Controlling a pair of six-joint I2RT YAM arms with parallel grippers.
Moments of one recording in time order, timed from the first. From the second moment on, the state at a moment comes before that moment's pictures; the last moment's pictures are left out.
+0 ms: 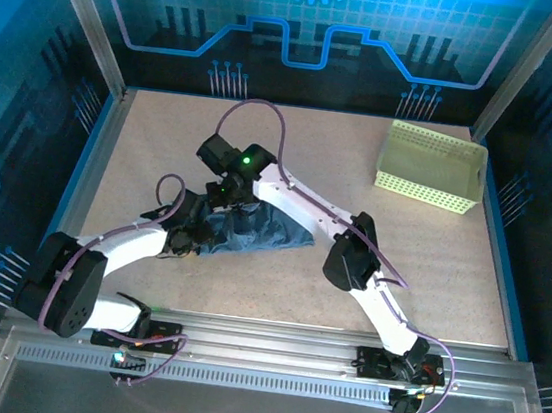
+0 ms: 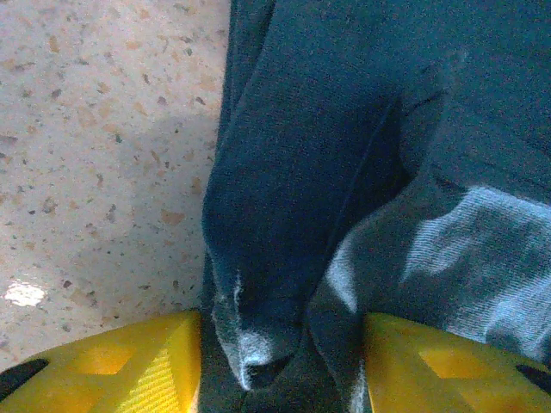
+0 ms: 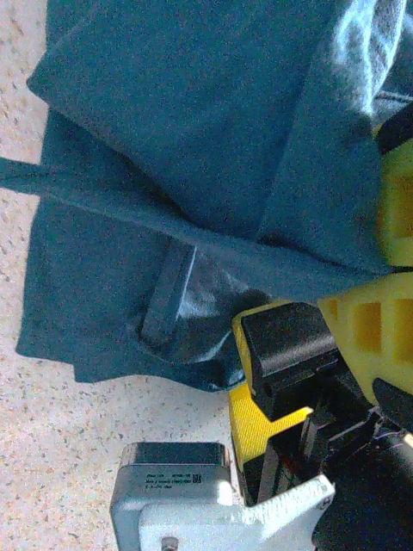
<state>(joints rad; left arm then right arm) -0.30 1.33 0.54 -0.34 -0.07 -0.92 0.96 2.38 2.42 -1.23 -0.03 0.57</state>
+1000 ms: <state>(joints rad) -0.34 0.68 0.52 -0.71 -0.21 -1.02 0.87 2.28 2.36 -1.14 -0.06 0.41</state>
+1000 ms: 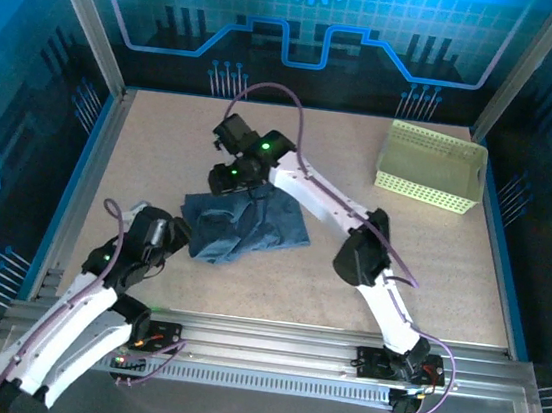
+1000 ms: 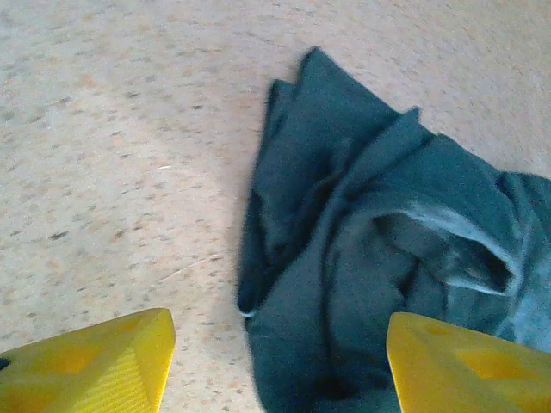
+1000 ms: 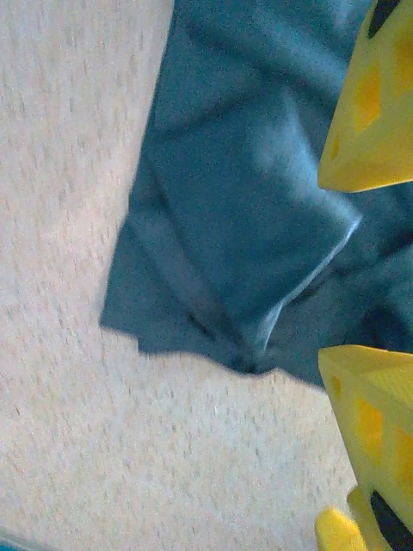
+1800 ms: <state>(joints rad) -0.52 1.52 0.84 -0.26 -0.05 -0.90 0.57 2.20 1.73 -0.67 -0.31 0.40</state>
